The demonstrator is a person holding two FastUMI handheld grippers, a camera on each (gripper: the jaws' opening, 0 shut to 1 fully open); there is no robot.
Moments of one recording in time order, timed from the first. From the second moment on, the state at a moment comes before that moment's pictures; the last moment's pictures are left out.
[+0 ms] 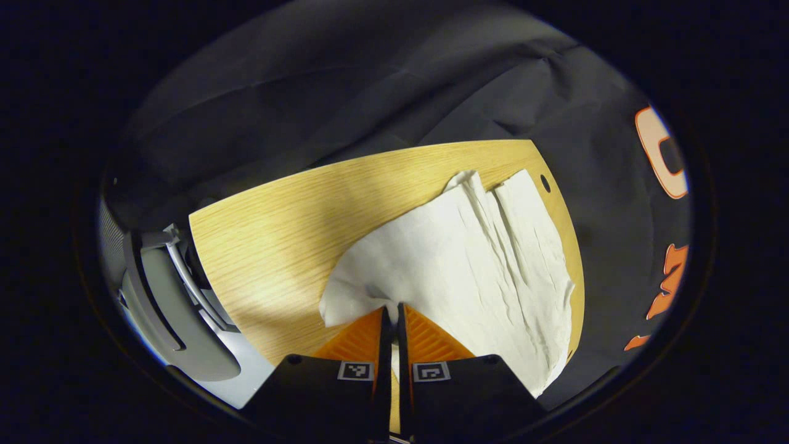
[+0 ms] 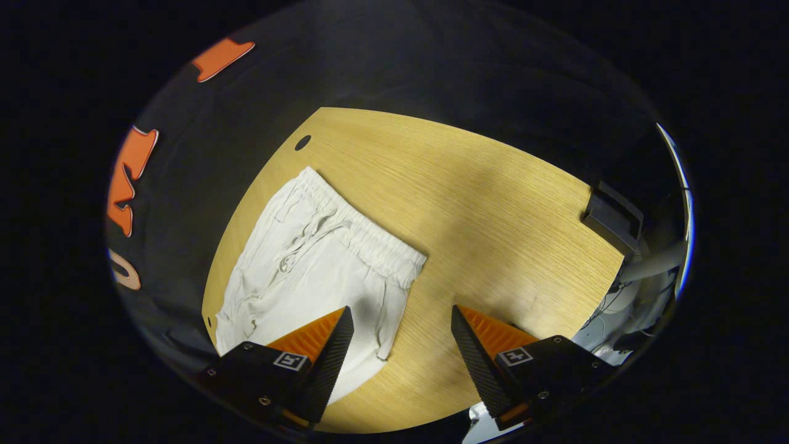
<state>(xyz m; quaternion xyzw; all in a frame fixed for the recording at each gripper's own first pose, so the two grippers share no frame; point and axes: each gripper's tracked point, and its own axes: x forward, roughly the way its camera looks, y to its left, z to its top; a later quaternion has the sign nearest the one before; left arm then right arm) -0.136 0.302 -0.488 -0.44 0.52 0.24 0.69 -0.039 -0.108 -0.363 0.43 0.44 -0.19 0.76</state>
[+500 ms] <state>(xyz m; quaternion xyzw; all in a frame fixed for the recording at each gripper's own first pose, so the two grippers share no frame) -0.106 0.309 -0.436 -0.43 0.48 0.22 0.73 -0.009 -0.119 -0.387 0.43 0.45 -0.23 0.75</state>
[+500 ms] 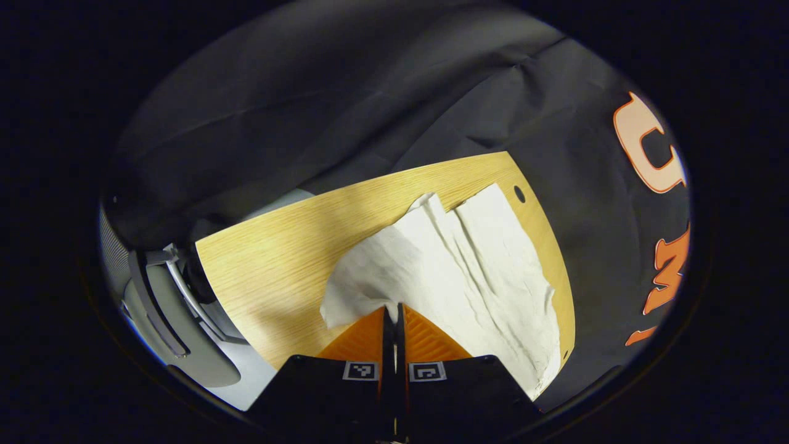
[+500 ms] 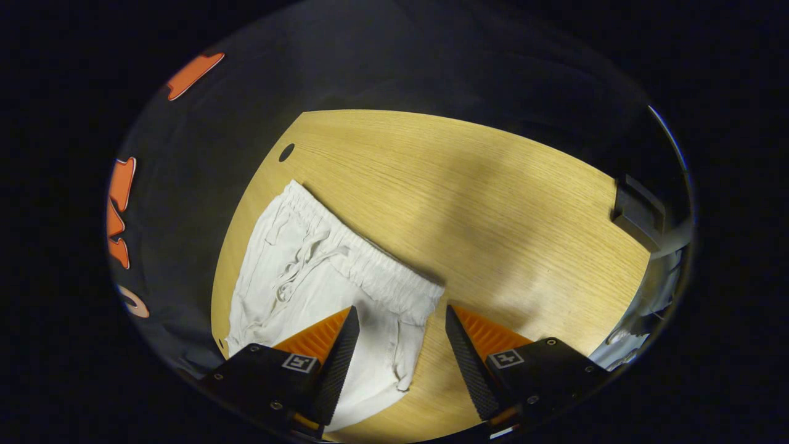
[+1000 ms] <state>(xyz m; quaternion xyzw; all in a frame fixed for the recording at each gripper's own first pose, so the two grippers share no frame) -0.087 0.300 -0.403 -0.42 0.47 0.20 0.75 0.008 -0.131 -0.395 0.48 0.43 -0.26 0.72</state>
